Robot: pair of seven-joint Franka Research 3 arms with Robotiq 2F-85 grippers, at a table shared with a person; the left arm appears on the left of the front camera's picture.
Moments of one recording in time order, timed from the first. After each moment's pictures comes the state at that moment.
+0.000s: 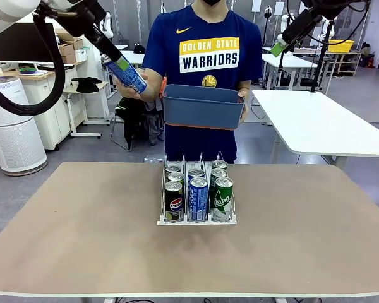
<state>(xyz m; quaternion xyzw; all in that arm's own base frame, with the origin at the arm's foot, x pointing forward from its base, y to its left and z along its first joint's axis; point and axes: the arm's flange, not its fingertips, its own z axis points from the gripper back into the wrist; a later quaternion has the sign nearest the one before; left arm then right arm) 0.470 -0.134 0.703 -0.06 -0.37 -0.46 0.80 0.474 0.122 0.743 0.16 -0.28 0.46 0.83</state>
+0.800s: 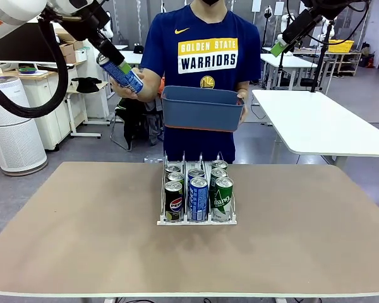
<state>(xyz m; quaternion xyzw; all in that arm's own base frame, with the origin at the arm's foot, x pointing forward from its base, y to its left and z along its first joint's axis) 0.476 -0.138 0.695 -0.06 -0.36 -0.46 0.81 0.474 0.122 0.743 0.16 -0.28 0.46 0.83</state>
